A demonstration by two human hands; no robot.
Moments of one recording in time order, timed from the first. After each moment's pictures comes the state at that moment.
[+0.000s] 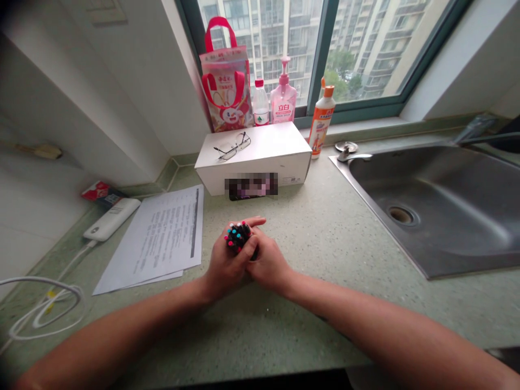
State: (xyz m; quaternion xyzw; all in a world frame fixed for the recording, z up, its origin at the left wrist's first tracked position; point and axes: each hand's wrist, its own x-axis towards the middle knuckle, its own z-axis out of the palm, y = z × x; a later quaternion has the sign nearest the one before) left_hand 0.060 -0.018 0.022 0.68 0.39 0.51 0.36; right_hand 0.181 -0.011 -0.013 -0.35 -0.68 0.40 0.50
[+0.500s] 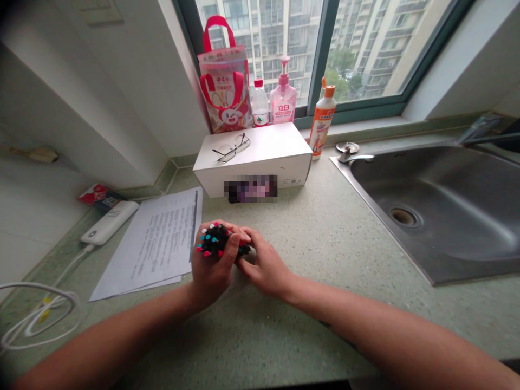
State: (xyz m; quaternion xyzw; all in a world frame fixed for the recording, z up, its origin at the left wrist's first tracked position) left_hand 0.056 -0.021 0.024 0.60 0.41 0.62 0.30; right_hand 0.184 -0.009 -0.020 -0.34 -0.71 0.40 0.46
